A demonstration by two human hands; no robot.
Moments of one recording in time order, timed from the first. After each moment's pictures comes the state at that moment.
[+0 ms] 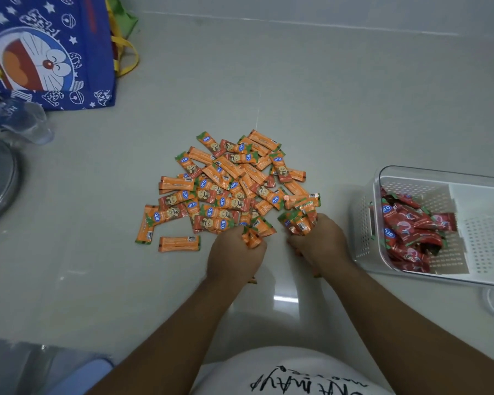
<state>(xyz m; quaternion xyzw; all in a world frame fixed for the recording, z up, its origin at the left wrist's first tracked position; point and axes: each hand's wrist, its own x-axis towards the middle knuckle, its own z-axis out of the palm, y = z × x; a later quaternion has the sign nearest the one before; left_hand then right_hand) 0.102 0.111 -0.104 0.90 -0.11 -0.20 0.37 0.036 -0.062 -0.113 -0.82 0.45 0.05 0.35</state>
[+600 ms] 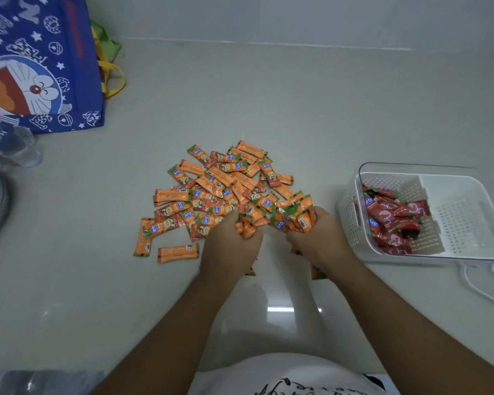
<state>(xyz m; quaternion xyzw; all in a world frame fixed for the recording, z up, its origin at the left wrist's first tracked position) 0.113 0.119 -0.069 0.87 -0.17 -0.16 0.43 0.024 -0.042 -0.060 -0.78 0.44 -0.02 0.44</state>
